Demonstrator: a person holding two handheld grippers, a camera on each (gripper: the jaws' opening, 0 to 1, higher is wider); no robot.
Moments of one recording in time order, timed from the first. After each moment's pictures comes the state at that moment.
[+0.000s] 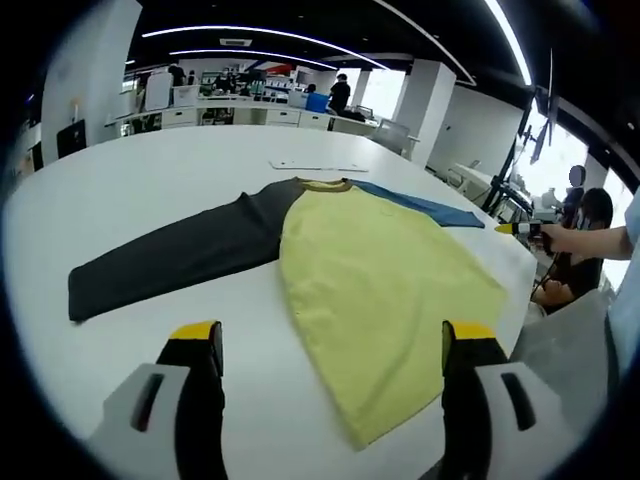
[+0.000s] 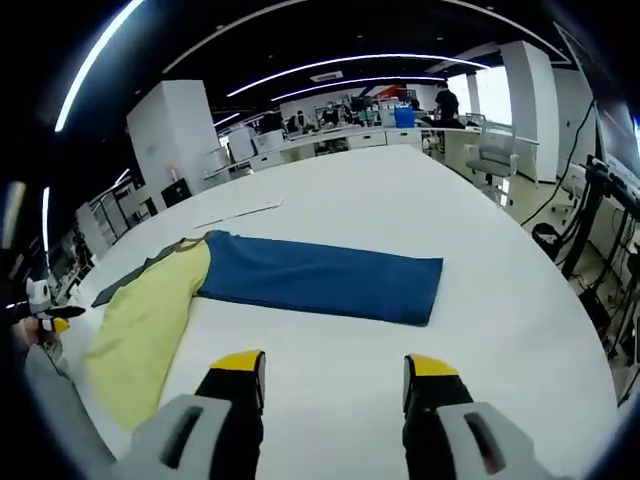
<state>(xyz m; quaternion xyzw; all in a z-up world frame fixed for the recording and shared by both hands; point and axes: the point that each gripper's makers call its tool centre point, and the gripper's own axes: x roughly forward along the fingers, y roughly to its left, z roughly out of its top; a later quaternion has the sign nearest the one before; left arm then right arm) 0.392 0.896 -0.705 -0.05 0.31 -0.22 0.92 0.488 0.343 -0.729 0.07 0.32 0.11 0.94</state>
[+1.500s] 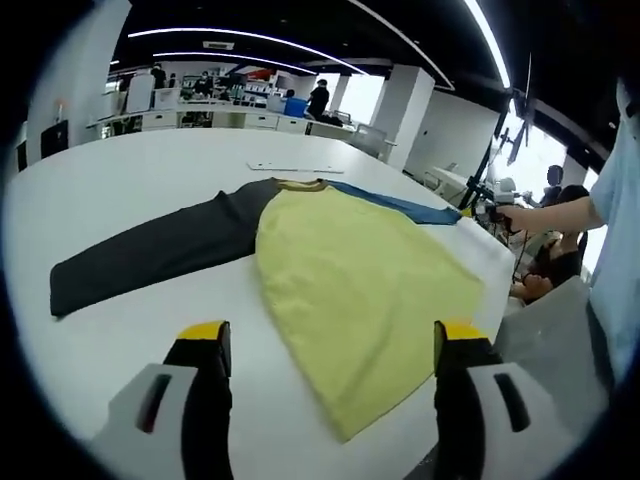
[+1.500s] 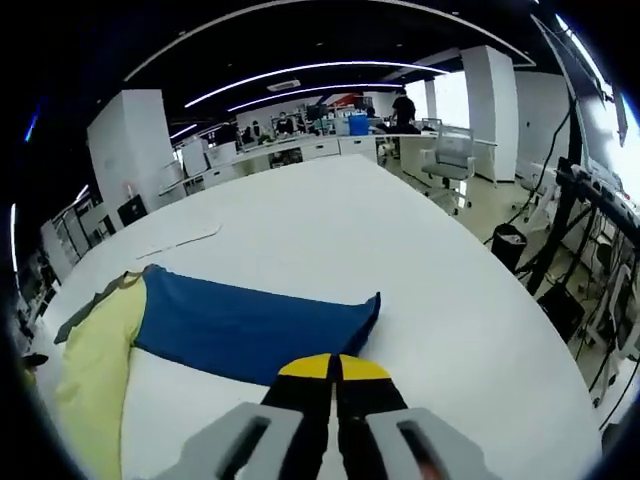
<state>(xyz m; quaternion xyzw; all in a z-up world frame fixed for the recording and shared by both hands) 0.376 0.881 -0.707 -0.07 0.29 -0.28 0.91 0.538 0.327 -0.706 0.06 0.31 0.03 0.95</state>
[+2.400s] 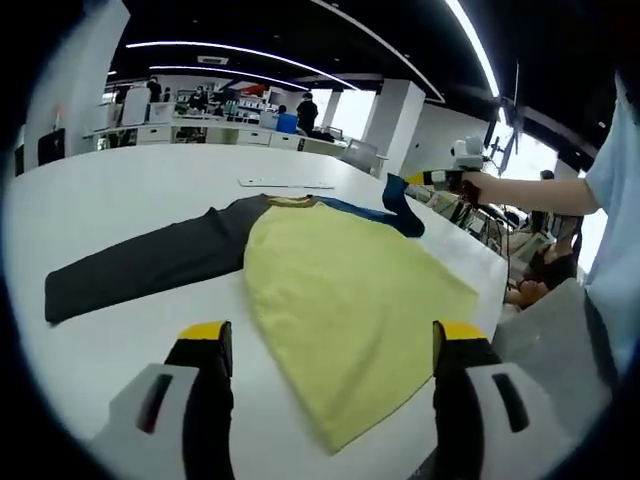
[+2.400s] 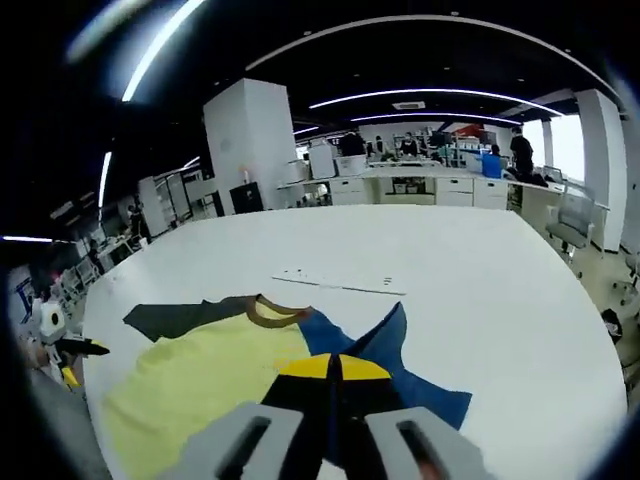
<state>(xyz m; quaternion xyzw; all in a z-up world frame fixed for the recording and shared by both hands) 0.374 0.872 -0.699 -0.07 0.26 -0.29 0.92 0.619 0.568 -0.648 0.01 0.24 0.30 0.92</state>
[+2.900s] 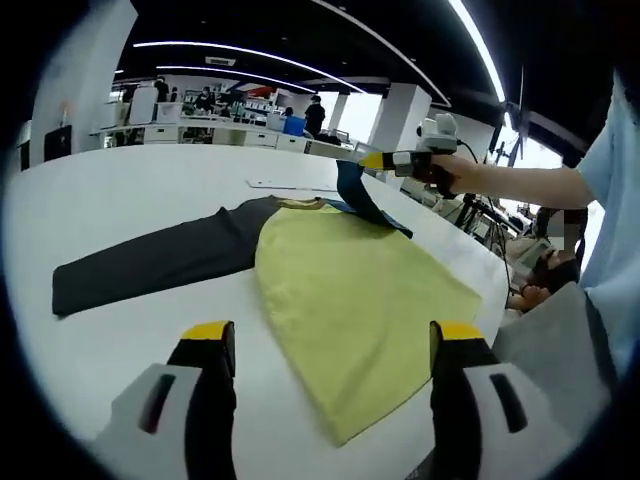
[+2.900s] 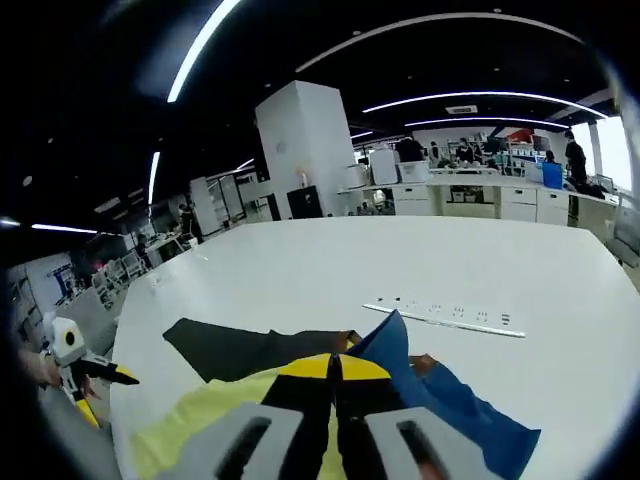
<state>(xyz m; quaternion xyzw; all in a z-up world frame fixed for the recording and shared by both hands) 0.373 0.884 -0.697 -0.08 0.25 -0.27 0.92 0.623 0.728 -0.635 0.02 0.22 0.41 0.89</state>
